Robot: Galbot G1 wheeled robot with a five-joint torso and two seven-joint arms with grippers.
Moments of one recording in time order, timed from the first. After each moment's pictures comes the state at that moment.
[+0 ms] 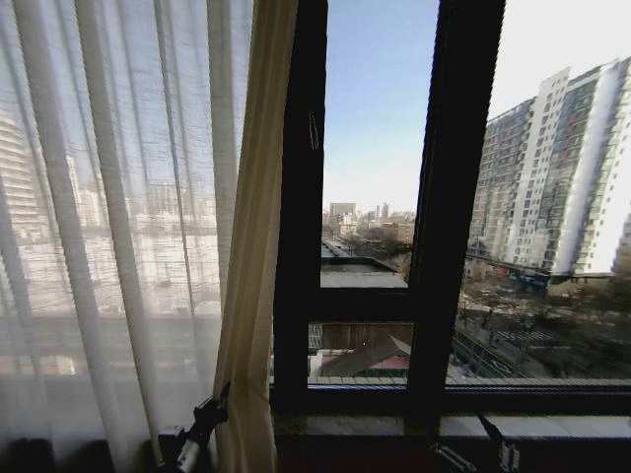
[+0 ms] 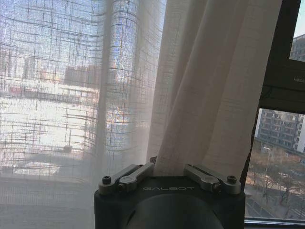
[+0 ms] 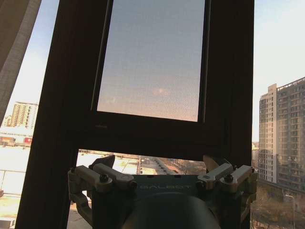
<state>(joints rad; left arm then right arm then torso) 1.19 -1.20 -0.49 -1.91 -0.50 0.24 -0.05 -1.77 1.45 0.76 2.39 0.15 0.05 -0.04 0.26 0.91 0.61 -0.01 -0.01</state>
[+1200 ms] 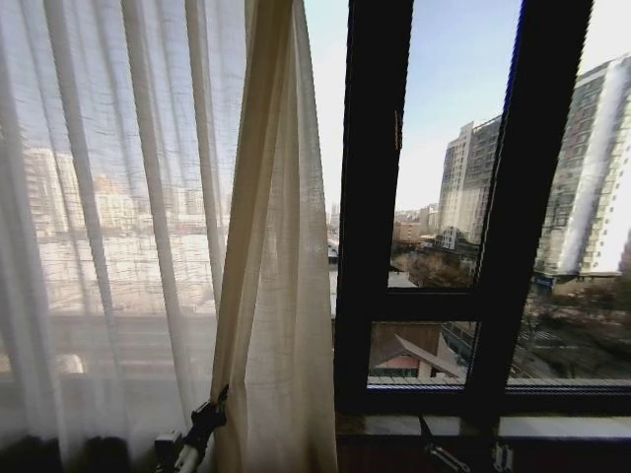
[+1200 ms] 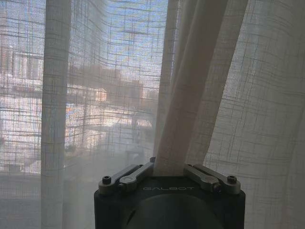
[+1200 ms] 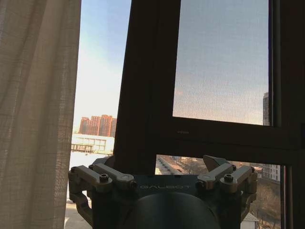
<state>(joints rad) 1.21 -1.21 -0.50 -1.92 -0.49 0.24 -0.05 -1.76 1.45 0.74 2.38 0.15 0.05 -0.04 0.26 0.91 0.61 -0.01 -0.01</state>
